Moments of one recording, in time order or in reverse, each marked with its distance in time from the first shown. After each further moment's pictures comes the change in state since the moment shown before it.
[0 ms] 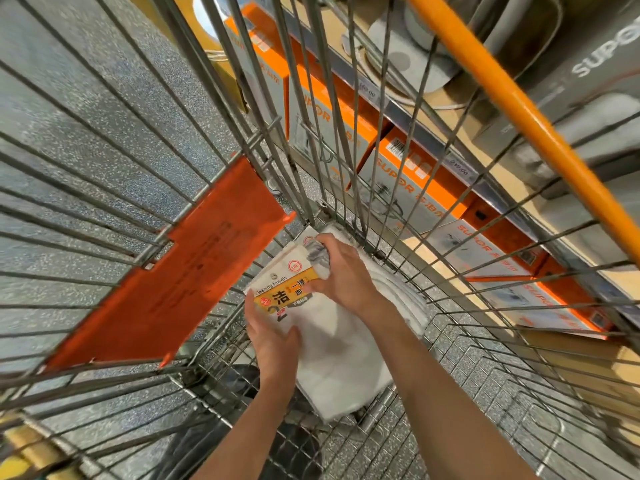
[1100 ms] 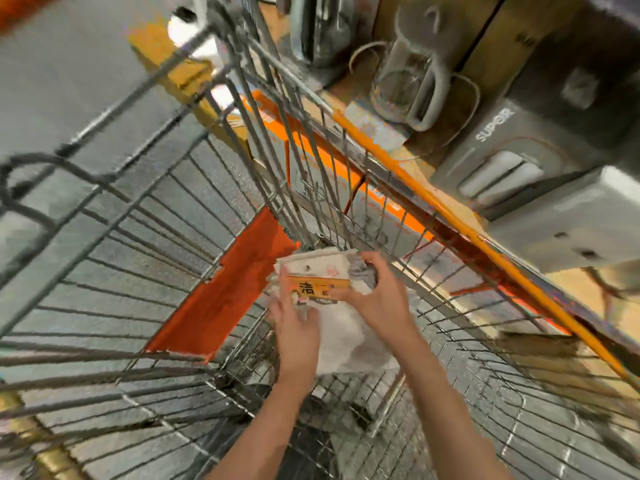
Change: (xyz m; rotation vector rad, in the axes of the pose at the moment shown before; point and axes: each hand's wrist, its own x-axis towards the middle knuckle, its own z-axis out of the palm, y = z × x) left_hand -0.066 0.084 -0.025 0.065 -0.077 0.389; right_hand -0.125 -0.080 -0.085 0.366 0.400 0.010
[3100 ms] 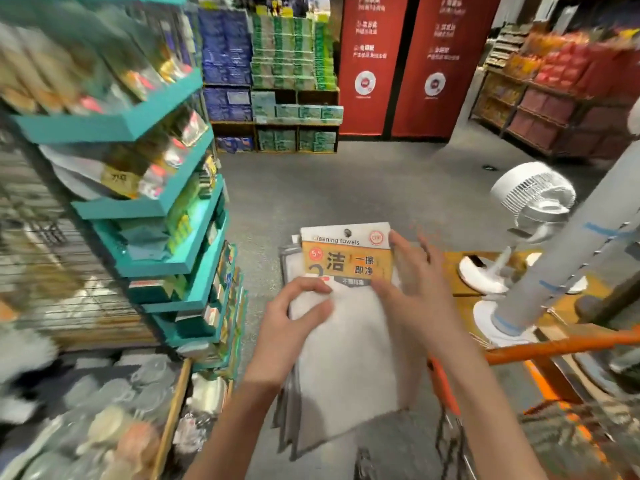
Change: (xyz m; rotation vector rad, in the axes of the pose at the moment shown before) left_hand -0.143 0.128 -0.656 -0.371 0.556 0.544; right_hand -0.248 -0.545 0.298 -0.065 -0.380 -0.943
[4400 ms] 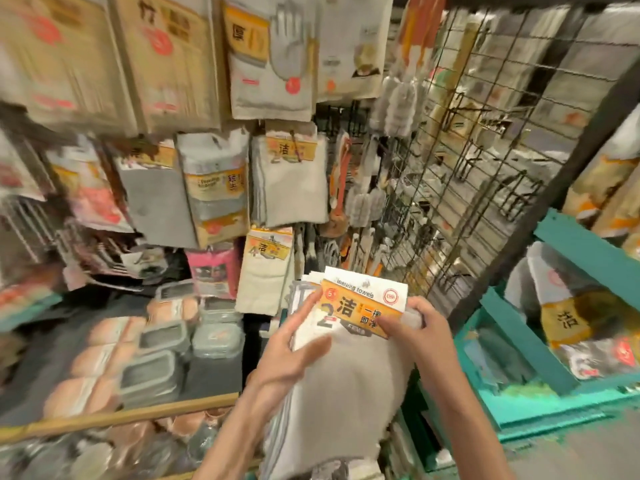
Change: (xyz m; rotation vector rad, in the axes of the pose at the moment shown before) left_hand -0.042 -0.026 -0.298 0.086 1.289 -0.040; right_hand 0.095 -0.215 0.433 0.540 -1.291 -0.266
